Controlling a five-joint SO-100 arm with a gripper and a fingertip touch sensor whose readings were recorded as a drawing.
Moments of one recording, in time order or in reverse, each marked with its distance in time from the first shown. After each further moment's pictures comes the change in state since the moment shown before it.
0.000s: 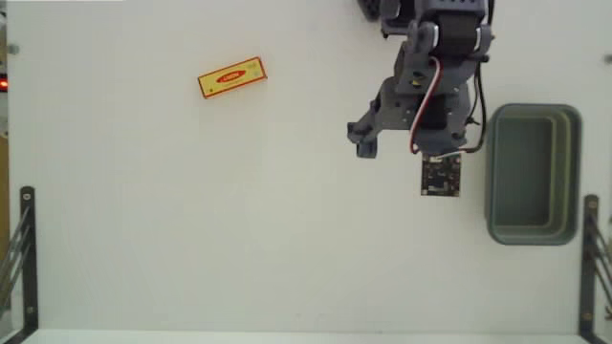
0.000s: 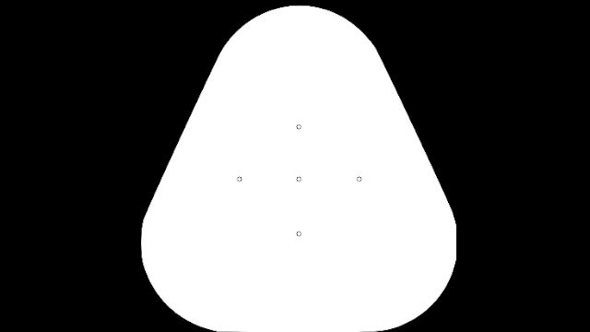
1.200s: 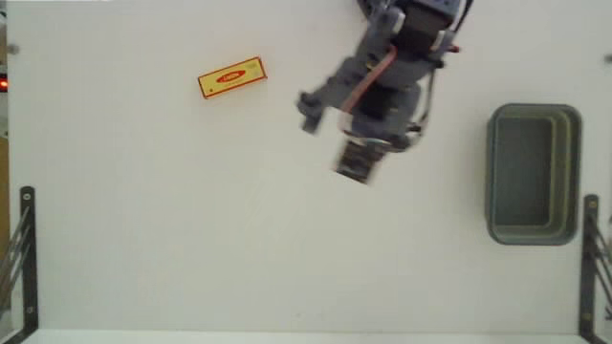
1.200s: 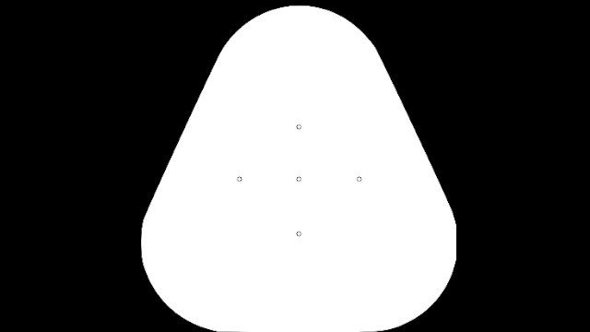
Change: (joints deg) arm 23.6 0.0 0.0 0.0 0.1
